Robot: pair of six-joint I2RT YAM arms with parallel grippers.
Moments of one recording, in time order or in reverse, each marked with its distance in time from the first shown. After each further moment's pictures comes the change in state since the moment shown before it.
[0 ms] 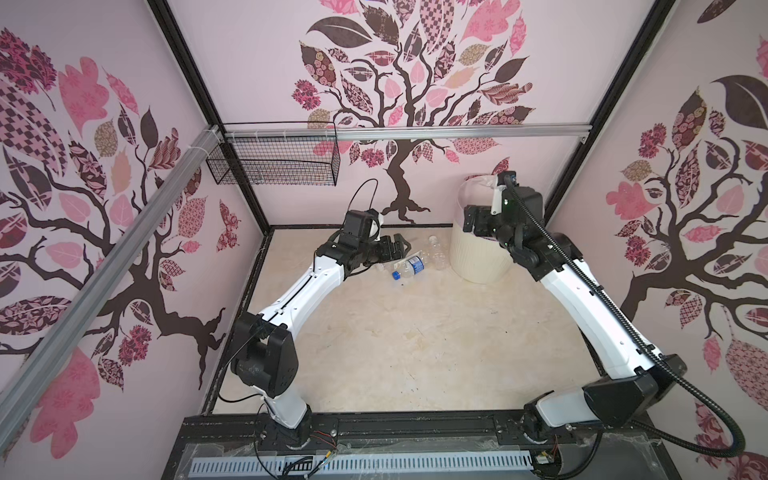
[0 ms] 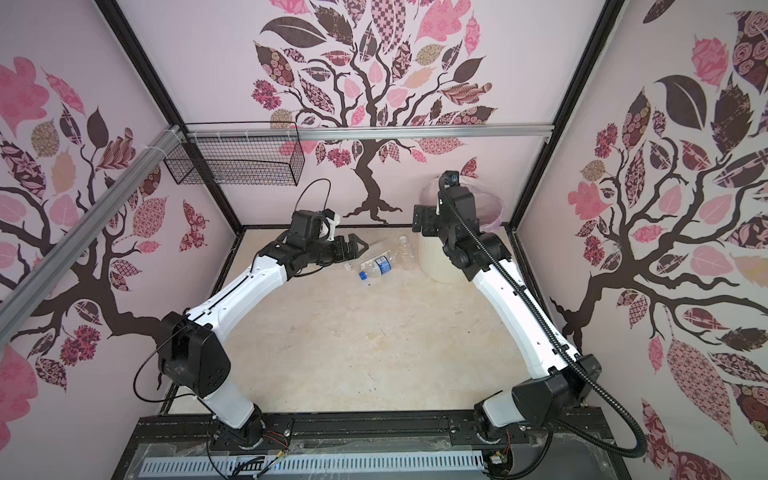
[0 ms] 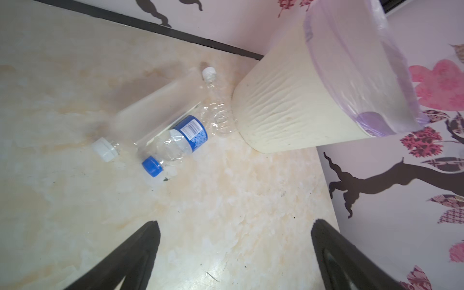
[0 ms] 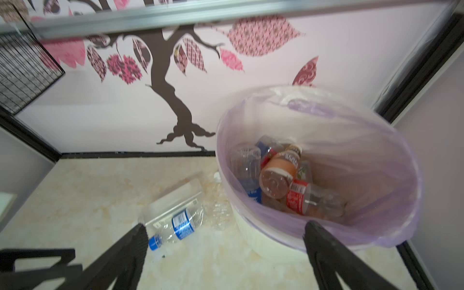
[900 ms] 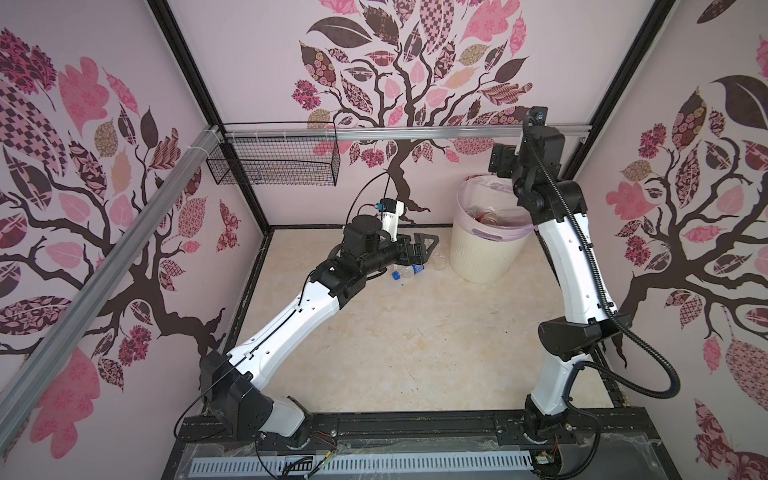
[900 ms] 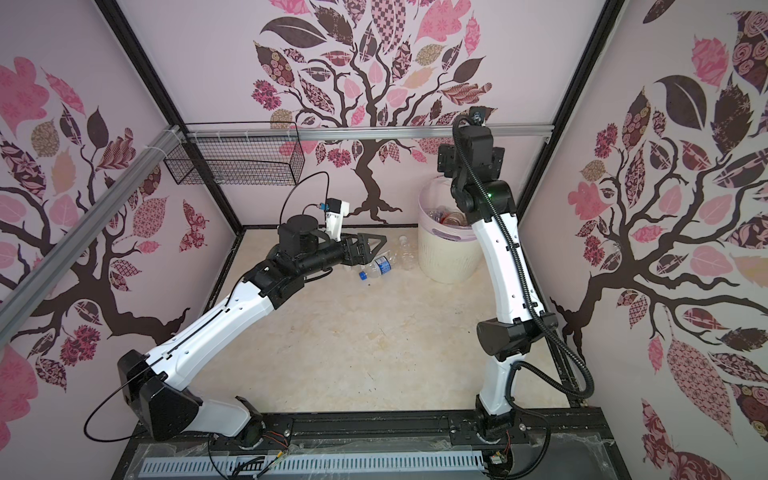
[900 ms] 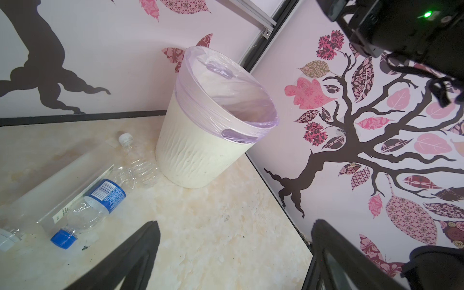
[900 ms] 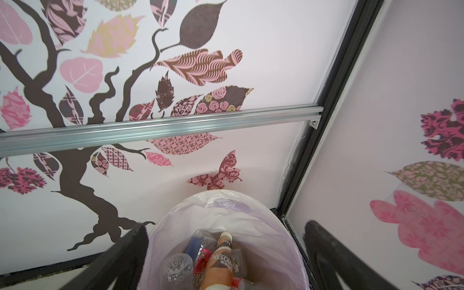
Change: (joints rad) left arm -0.227 -0.272 -0.111 0.283 -0.074 0.004; right arm -0.139 0.445 0.901 -0.182 0.260 -0.203
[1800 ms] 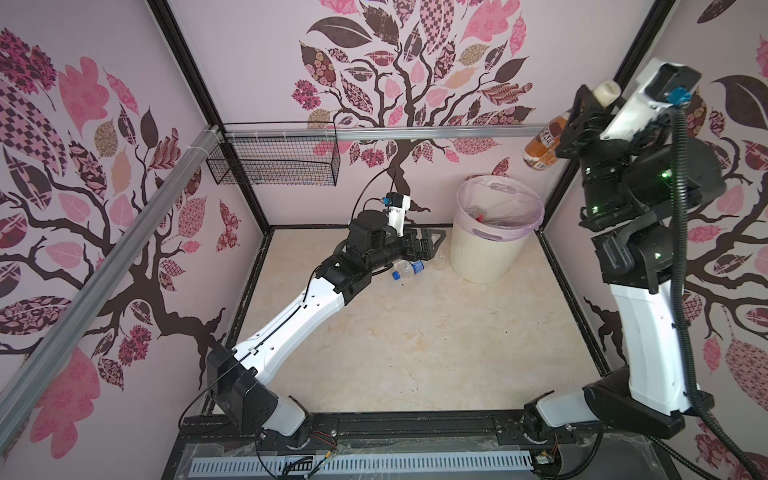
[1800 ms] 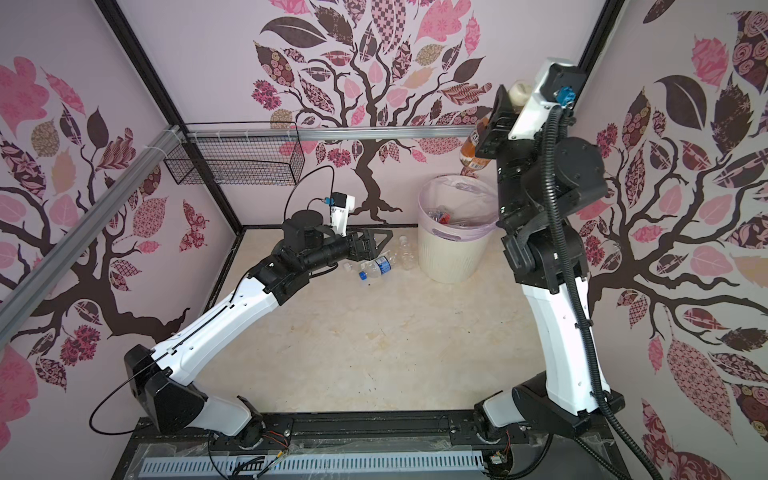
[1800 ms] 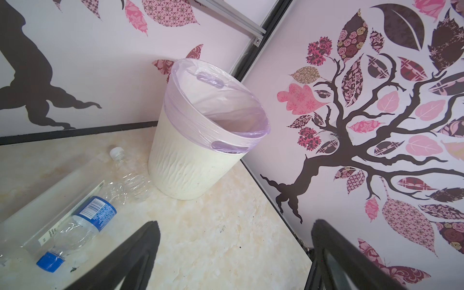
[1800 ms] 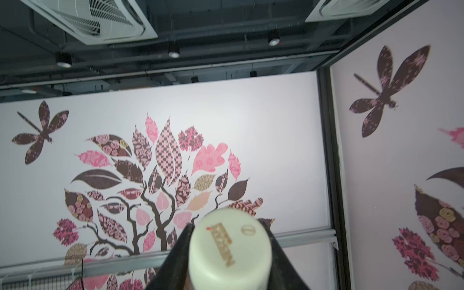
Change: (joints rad) left arm -0.026 0.042 0.077 0.002 -0.021 0.017; right arm 0.134 -0.417 -0.193 0.472 -0.098 -0.164
